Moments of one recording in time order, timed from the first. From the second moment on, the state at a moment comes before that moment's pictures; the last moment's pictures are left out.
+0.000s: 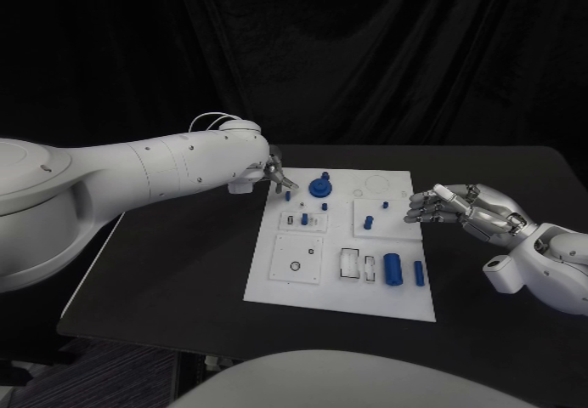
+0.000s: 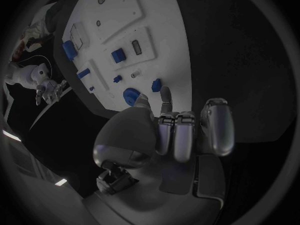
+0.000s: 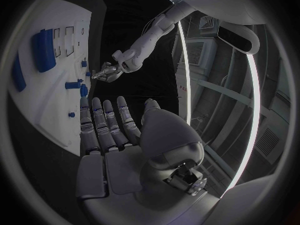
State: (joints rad) left arm 1.33 -0.53 -0.21 1.00 -1.09 0.20 -0.48; left_hand 1.19 0.19 -0.27 0.26 0.25 0.99 0.03 0.33 1.05 1.46 -0.04 1.58 1.31 1.47 -0.09 1.57 1.31 0.07 1.46 0.02 1.30 1.31; right arm 1.20 -0.97 -0.25 1.46 -0.35 0.11 0.55; right_hand 1.22 0.29 -0.26 0.29 0.41 0.66 0.18 0.36 0.12 0.38 0.26 0.82 0.07 0.49 0.25 0.64 0.07 0.12 0.65 0.29 0.10 0.25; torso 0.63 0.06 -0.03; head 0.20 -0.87
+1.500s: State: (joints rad) left arm 1.32 -0.51 -0.21 0.97 -1.09 0.23 -0.46; left_hand 1.22 0.19 -0.25 0.24 0.29 0.99 0.03 0.31 1.05 1.46 -0.03 1.58 1.31 1.46 -0.09 1.57 1.31 0.07 1.45 0.03 1.28 1.31; right arm 1.20 -0.97 -0.25 1.46 -0.35 0.13 0.52; right_hand 1.23 0.29 -0.25 0.29 0.42 0.66 0.18 0.36 0.12 0.38 0.26 0.82 0.07 0.49 0.25 0.64 0.07 0.12 0.65 0.29 0.10 0.25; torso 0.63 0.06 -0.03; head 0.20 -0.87
